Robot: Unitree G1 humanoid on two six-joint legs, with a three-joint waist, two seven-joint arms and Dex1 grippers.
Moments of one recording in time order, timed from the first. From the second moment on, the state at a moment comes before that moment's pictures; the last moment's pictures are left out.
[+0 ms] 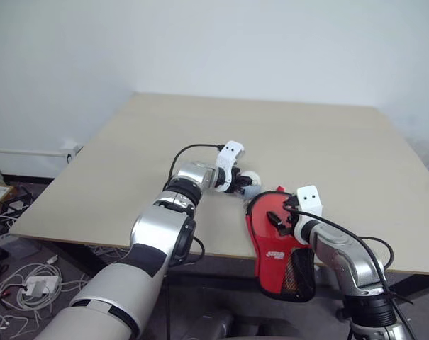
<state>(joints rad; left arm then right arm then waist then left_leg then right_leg) -1.22 0.04 -0.02 1.32 -0.02 0.42 -0.69 -0.17 -0.24 0.09 -0.32 0.26 0.98 0.16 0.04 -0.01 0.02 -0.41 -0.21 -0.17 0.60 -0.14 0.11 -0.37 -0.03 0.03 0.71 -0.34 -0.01</state>
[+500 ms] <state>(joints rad) -1.31 -0.12 0.08 1.38 -0.01 0.26 -0.42 -0.16 -0.25 0.10 -0.34 0.24 1.02 0.17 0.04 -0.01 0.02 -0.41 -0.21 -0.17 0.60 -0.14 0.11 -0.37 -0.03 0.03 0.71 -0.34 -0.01</state>
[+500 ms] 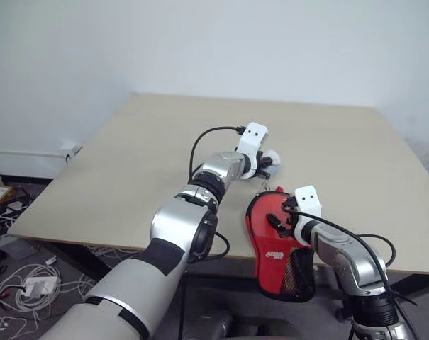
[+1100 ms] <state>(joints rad) -1.30 -0.18 0.06 1.39 0.02 0.13 -0.60 -0.13 -0.24 0.11 -0.38 0.22 1.01 0.17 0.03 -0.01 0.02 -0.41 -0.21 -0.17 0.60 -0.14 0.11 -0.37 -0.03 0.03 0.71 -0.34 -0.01</state>
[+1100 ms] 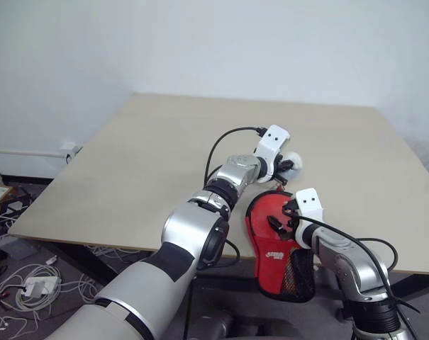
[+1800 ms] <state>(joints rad) -1.25 -0.05 0.11 1.32 -0.07 0.17 -1.01 -0.01 -0.42 0.11 -0.52 0.32 0.93 0.43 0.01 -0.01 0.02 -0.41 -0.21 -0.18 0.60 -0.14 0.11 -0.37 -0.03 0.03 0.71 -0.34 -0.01</state>
